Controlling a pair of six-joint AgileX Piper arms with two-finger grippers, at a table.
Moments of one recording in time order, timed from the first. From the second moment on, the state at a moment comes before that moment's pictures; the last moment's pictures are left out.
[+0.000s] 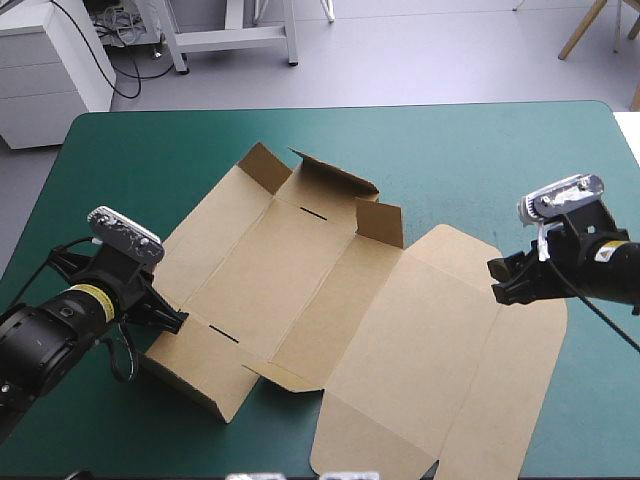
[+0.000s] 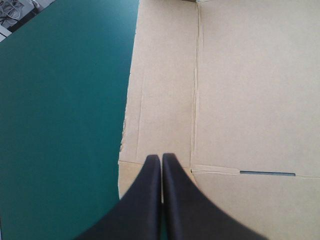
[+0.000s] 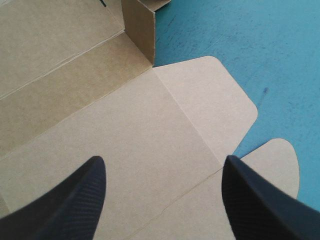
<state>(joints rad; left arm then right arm) -0.58 0.89 -0.96 0.43 0.95 -0.13 -0.02 1.01 -1.22 0.36 1.18 -0.49</state>
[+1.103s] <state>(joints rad) -0.58 0.89 -0.96 0.46 1.01 -0.15 0.26 1.89 -1.91 0.37 1.23 -0.58</state>
